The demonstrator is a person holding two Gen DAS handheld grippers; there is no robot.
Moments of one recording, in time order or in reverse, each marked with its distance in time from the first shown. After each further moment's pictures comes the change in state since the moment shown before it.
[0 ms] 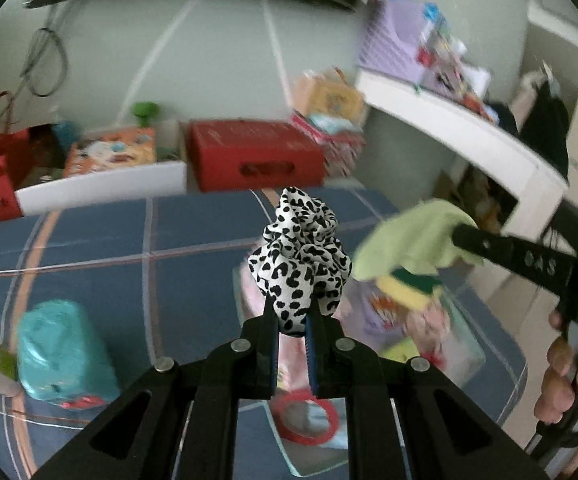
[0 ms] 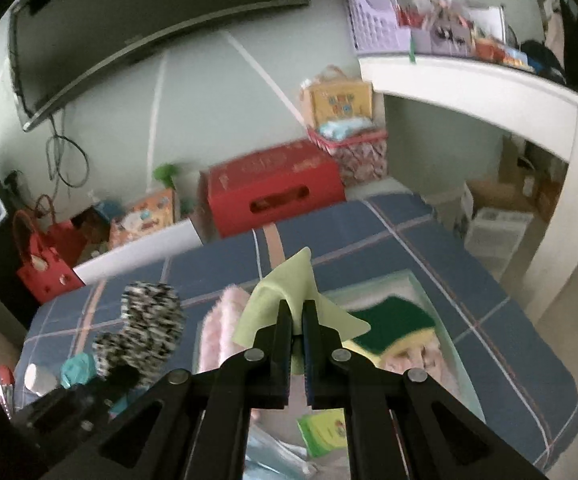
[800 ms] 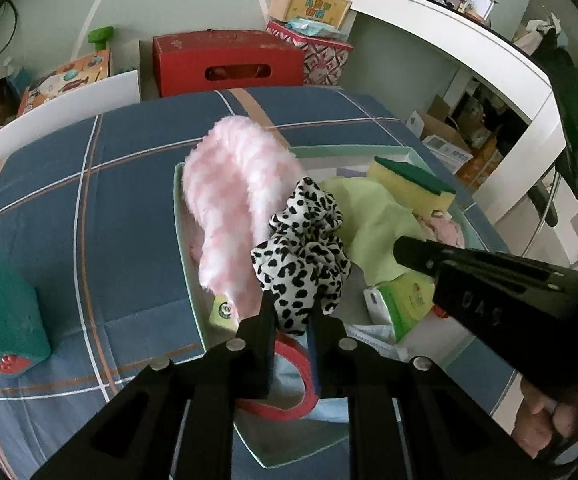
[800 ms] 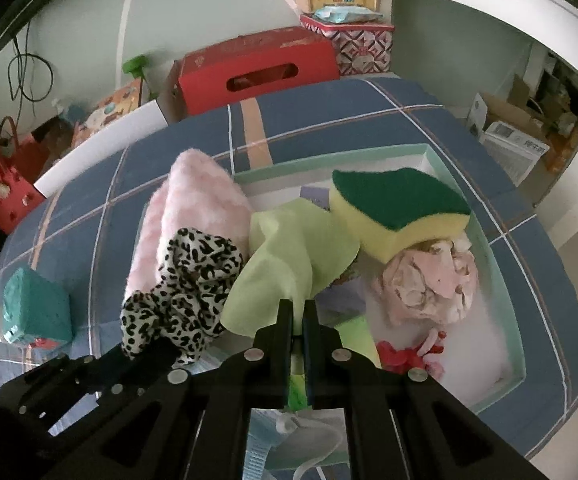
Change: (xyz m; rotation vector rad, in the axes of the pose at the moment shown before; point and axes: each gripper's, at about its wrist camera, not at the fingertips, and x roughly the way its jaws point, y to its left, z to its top) left arm 0.066 -0.021 -0.038 0.018 0.280 -0.042; right arm 0.079 -0.007 -0.065 -0.050 0.345 -0.061
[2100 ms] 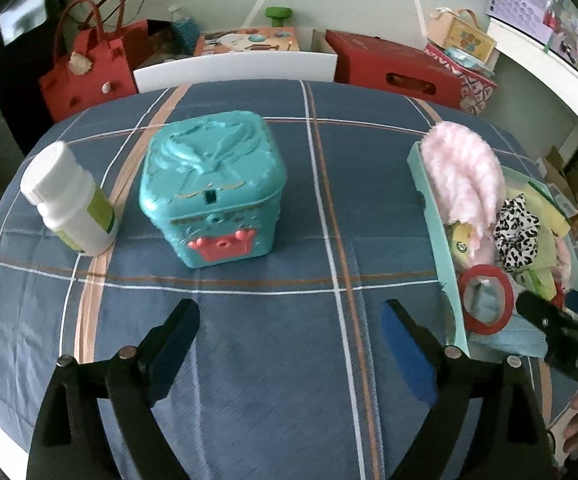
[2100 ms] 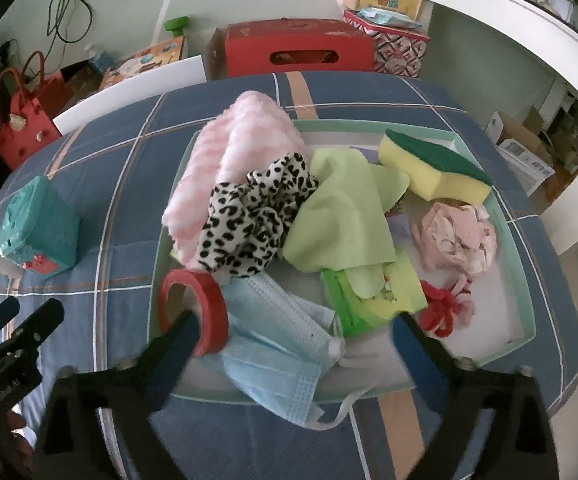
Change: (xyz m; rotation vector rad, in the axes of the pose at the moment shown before) left arm -0.069 0.108 -0.074 -0.290 -0.042 0.375; right arm -0.018 0.047 -0.055 -0.148 0.006 -0.050
